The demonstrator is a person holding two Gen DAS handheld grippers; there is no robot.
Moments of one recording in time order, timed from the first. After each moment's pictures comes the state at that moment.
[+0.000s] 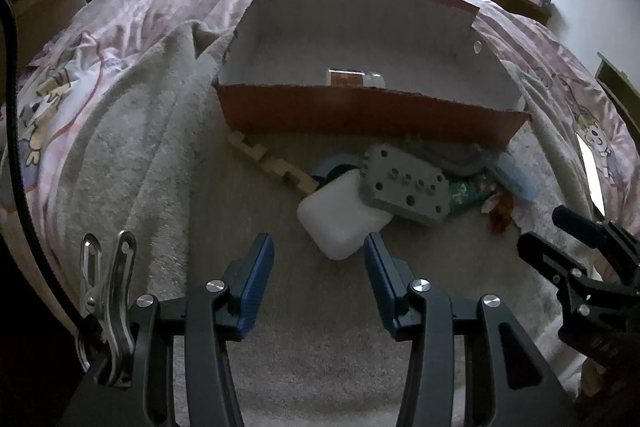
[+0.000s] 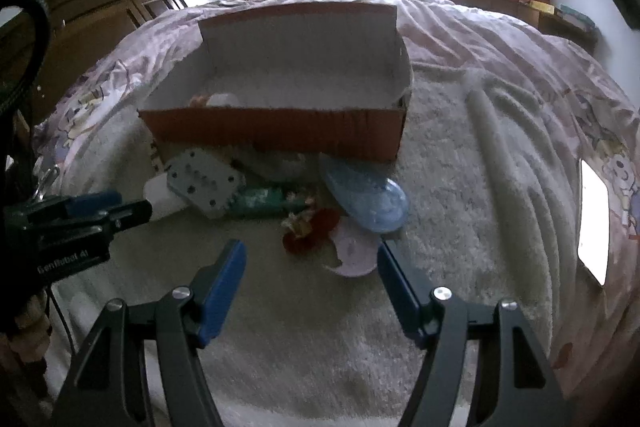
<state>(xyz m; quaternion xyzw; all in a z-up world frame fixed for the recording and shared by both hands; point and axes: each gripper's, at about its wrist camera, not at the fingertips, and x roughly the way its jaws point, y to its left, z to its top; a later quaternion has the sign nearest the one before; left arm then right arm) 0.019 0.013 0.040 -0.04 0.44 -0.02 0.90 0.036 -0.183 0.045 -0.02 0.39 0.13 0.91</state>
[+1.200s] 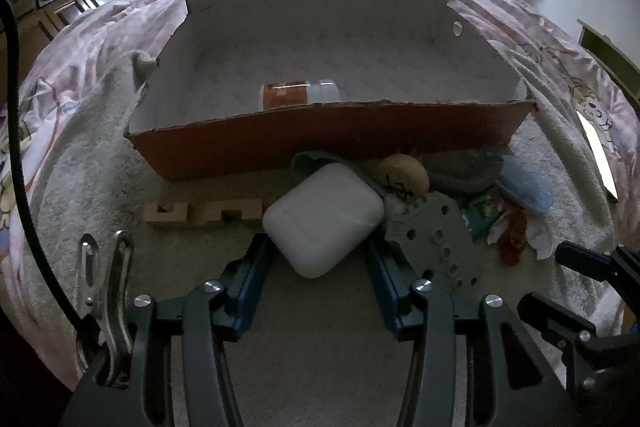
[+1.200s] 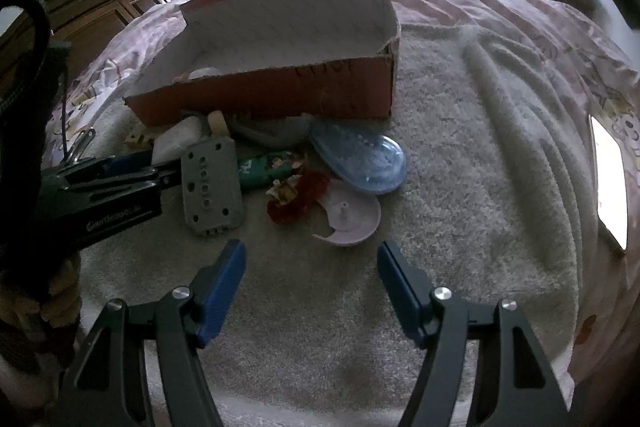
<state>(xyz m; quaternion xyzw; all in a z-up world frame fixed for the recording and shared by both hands) 0.063 -0.016 0.025 0.02 0.42 -0.06 0.90 0.041 -0.195 0.023 0.02 0.43 0.13 0.89</state>
